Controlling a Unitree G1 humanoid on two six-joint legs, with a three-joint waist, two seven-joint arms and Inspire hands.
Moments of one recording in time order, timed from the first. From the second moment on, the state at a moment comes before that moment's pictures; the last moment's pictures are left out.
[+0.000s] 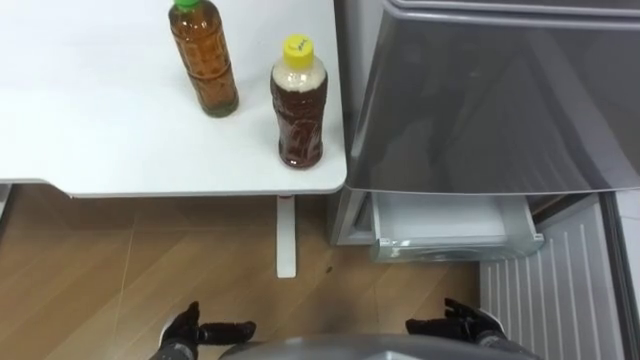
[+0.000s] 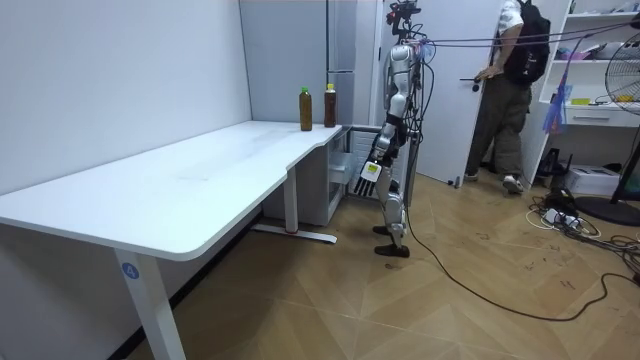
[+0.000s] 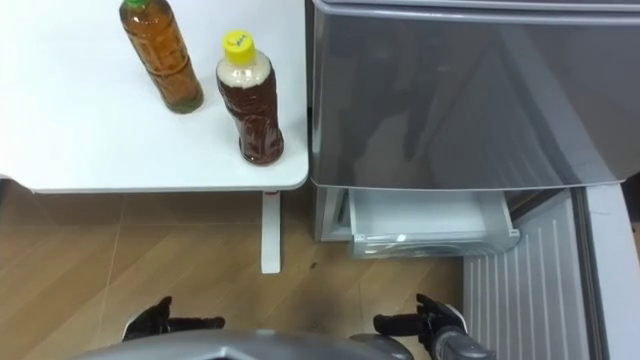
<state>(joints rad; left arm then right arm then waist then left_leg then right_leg) 0.17 0.17 0.03 1.10 -0.12 -0.01 0.03 0.08 -0.19 0.09 1.22 0.19 -0.03 0.08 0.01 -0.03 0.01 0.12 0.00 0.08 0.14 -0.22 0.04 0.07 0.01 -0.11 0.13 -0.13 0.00</state>
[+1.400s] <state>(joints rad) 0.21 0.18 0.26 0.33 -0.40 -0.23 0.81 0.12 -0.20 0.02 1.17 0.09 -0.05 0.04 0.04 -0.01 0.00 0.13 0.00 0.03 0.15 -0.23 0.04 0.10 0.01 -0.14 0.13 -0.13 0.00</state>
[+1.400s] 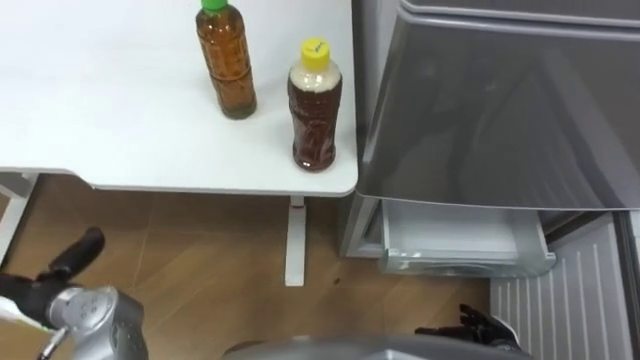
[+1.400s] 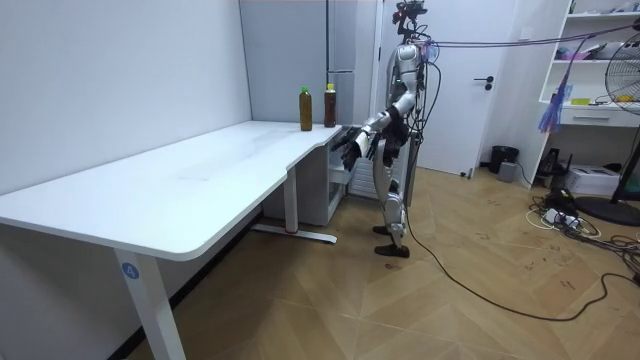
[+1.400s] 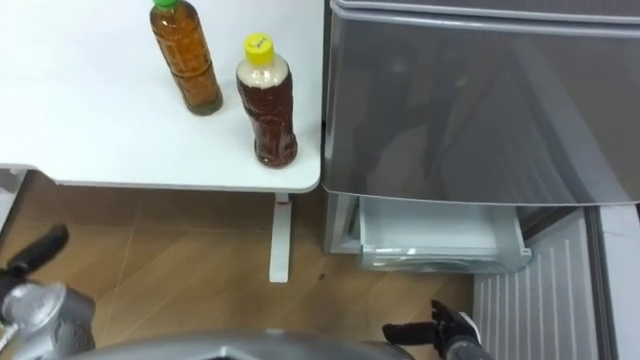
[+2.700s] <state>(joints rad) 0.10 0.18 0.02 -0.37 -0.21 -0.15 0.09 0.07 -0.20 0.02 1.25 0.15 -0.11 0.13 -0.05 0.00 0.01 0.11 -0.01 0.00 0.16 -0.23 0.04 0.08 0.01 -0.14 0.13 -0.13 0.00</state>
